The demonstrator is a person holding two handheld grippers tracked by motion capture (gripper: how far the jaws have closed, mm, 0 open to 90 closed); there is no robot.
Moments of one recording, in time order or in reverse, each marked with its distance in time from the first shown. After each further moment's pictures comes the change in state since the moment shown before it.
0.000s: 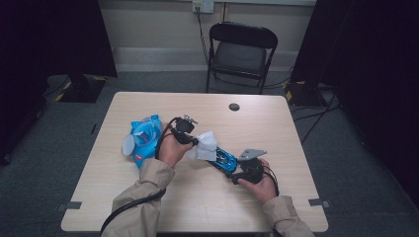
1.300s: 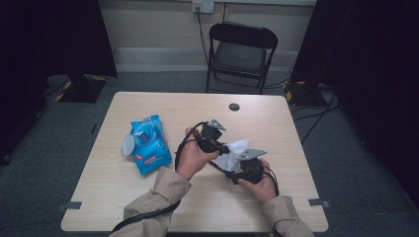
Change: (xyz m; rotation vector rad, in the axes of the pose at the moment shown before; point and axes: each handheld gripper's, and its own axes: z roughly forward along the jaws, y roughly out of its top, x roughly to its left) left arm -0.092 0.028 -0.008 -0.101 -0.279 0.109; right arm 0.000 0.000 0.000 -0.003 -0.001 -0.001
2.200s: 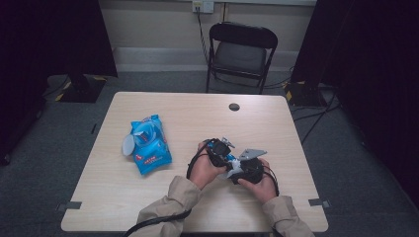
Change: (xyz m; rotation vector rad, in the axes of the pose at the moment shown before) left arm -0.001 -0.034 0.062 0.158 0.028 -0.005; right arm 0.000 0.000 0.000 0.003 0.001 0.000
